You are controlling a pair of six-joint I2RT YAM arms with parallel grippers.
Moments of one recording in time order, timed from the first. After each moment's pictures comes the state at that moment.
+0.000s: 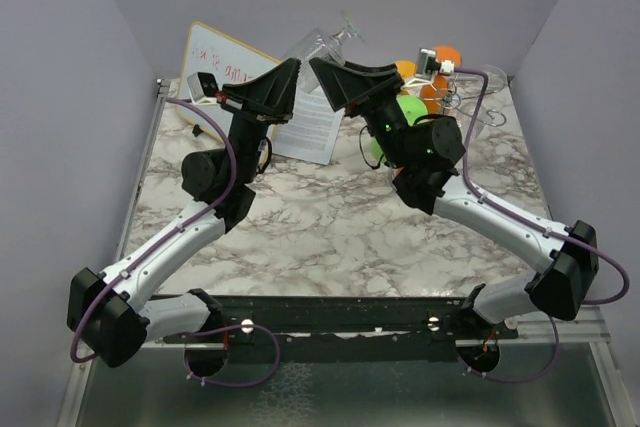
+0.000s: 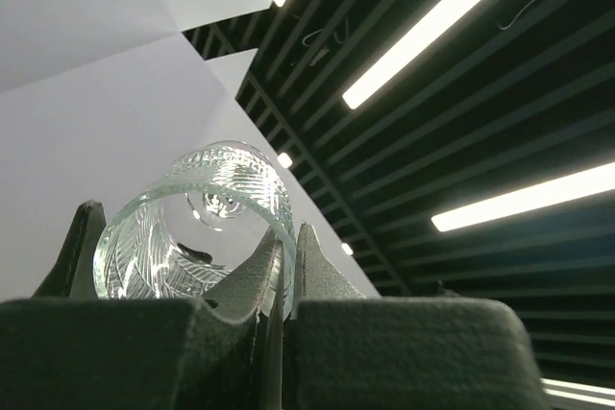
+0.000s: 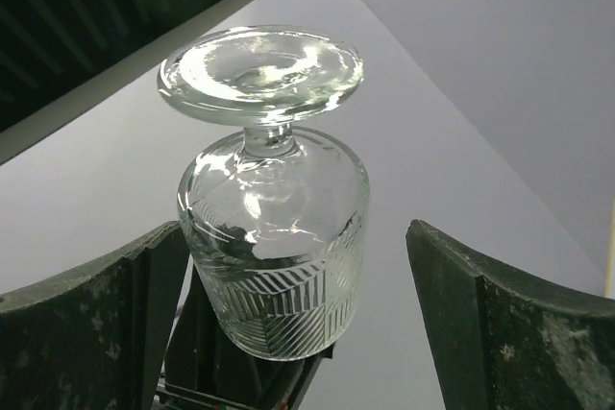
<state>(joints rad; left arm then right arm) -0.64 1.16 0.99 1.01 -0.12 -1.50 0.87 1.41 1.27 0.81 0.13 0.78</state>
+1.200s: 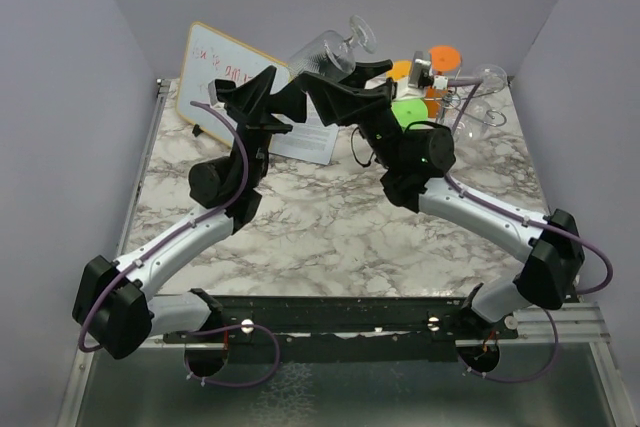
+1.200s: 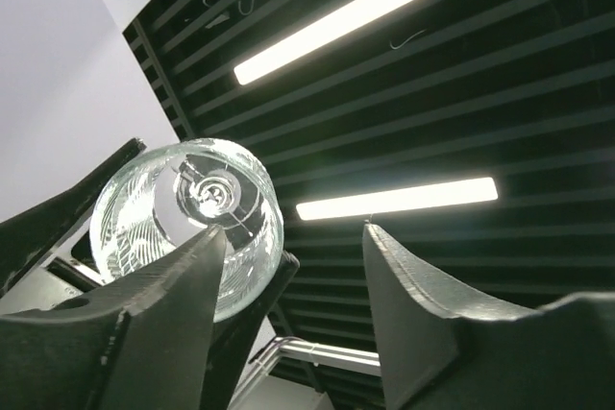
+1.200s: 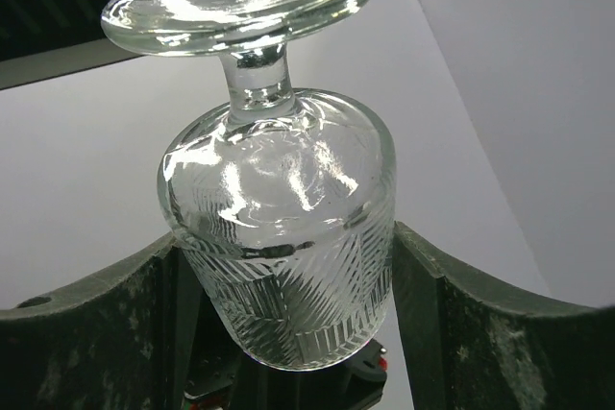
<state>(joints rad) -0.65 1.23 0.91 1.26 -0.08 -1.92 0.88 1.52 1.27 1.17 -0.05 0.59</state>
